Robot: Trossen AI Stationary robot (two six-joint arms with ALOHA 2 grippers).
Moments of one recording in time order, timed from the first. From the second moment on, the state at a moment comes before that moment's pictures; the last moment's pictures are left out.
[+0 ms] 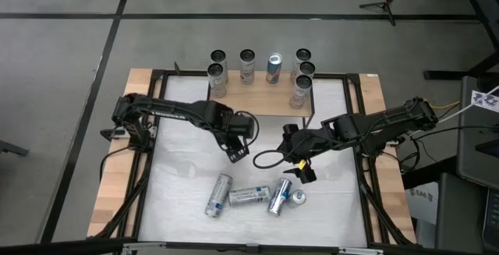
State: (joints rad) left arm -0.07 1.79 1.69 -1.23 -0.06 -0.64; right arm 0.29 1.44 1.41 -0.83 -0.01 -0.03
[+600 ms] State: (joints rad) left arm 0.06 1.79 2.08 -1.50 -0.04 -0.32; right arm 0.29 1.44 1.41 -0.83 -0.01 -0.03
